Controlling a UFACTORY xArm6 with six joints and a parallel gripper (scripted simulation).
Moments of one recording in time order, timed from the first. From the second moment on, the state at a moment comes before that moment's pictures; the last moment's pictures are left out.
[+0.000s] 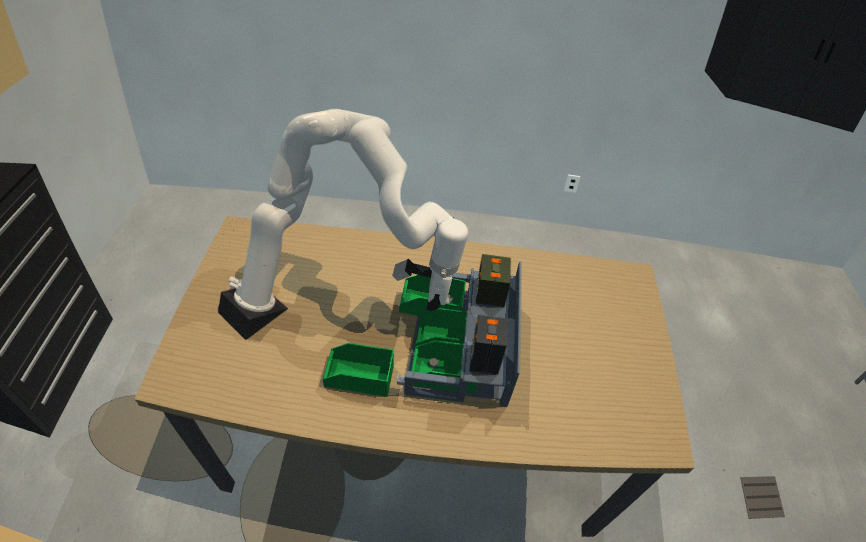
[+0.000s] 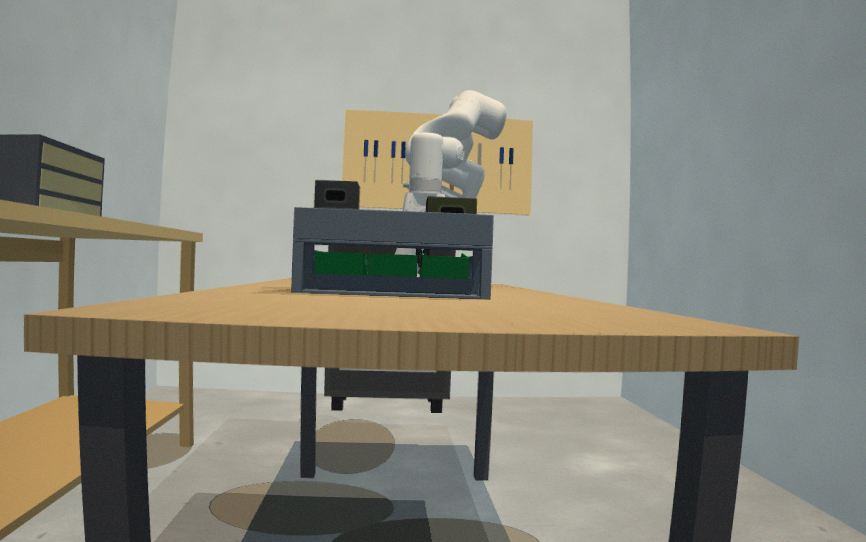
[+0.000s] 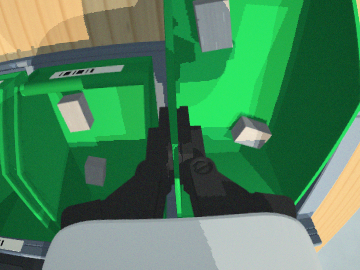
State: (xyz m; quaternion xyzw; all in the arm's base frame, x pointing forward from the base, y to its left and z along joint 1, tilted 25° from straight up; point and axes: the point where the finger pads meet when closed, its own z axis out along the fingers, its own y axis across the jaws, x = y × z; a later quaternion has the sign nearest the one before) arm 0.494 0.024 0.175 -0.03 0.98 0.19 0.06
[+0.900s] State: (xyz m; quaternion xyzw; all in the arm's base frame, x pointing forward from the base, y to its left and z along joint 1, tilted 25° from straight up) arm 0.499 0.024 0.176 -0.03 0.98 0.19 0.07
